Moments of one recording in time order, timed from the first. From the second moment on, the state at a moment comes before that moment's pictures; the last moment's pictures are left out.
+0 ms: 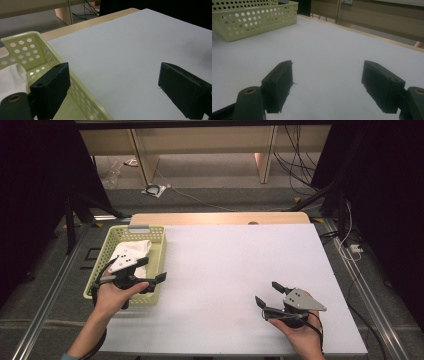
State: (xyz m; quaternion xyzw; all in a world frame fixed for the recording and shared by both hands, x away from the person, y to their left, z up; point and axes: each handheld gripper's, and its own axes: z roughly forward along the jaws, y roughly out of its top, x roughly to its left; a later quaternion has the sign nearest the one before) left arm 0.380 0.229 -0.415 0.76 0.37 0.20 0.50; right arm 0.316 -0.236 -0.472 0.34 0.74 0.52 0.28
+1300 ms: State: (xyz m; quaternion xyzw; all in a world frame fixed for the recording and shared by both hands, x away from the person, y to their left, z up) left arm 0.332 0.210 -0.442 0.78 0.29 0.23 0.51; right arm 0.314 -0.250 -0.470 0.33 0.74 0.52 0.28
